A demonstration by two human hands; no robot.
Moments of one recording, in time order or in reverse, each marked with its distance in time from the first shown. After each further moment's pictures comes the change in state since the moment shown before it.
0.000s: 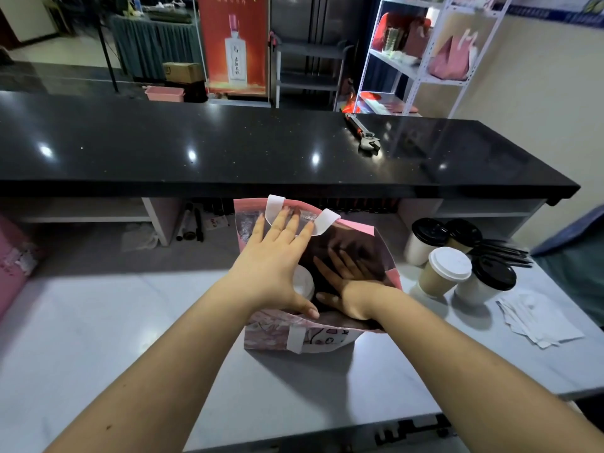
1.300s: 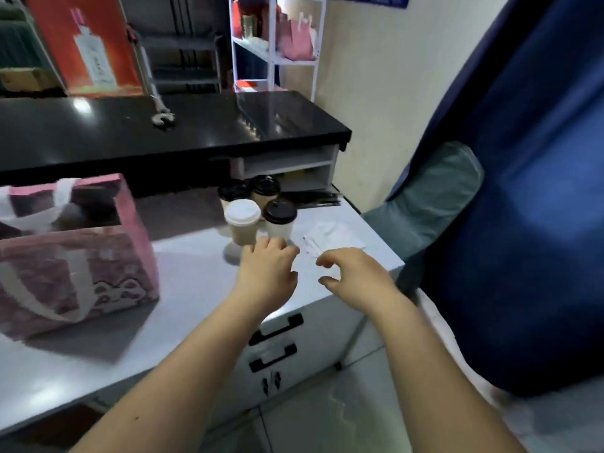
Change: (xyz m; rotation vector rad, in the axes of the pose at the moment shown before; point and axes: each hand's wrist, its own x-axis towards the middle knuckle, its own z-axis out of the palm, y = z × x) left_hand 0.054 0.405 0.060 -0.108 0.170 0.093; right_hand -0.345 0.239 0.046 0.365 0.483 0.361
